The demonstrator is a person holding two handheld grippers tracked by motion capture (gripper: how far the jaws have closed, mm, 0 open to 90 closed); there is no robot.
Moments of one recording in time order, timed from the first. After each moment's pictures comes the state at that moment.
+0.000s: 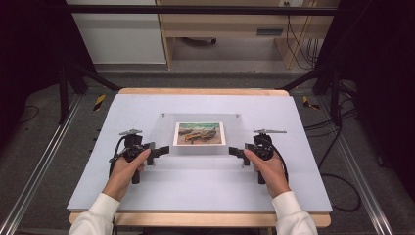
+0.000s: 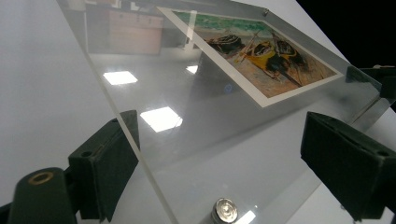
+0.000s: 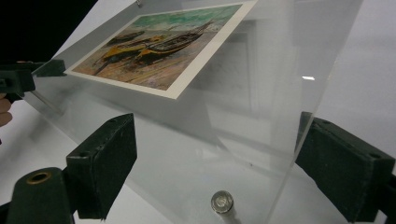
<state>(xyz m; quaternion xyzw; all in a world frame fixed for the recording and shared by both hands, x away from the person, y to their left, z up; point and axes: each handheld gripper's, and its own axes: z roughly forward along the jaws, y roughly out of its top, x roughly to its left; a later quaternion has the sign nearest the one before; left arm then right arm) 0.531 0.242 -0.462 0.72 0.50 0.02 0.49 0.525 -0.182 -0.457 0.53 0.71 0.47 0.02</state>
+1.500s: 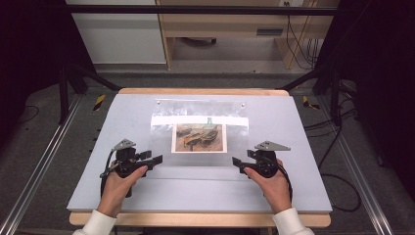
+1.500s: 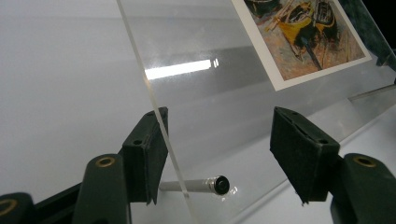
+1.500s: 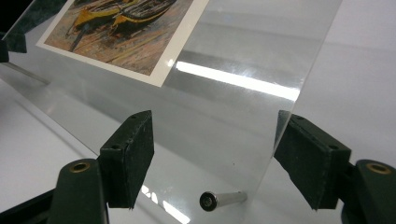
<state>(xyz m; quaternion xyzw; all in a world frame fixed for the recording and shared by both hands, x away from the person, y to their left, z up) 0.478 0.248 -0.449 0.73 0.48 0.09 0.48 0.469 -0.179 -0.447 0.47 0.74 0.46 0.15</state>
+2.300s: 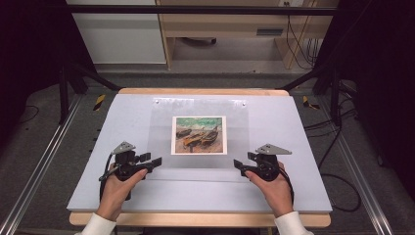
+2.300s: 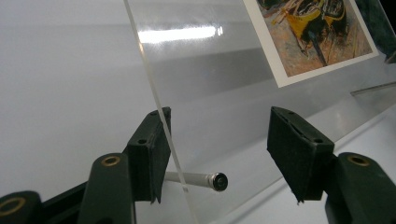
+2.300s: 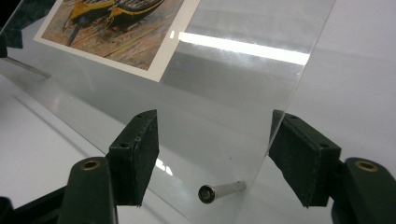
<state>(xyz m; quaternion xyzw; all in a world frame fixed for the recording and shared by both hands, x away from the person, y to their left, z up) 0.469 0.247 -0.449 0.73 0.48 0.10 0.47 0.459 -0.181 -0.448 0.47 0.74 0.46 0.16</state>
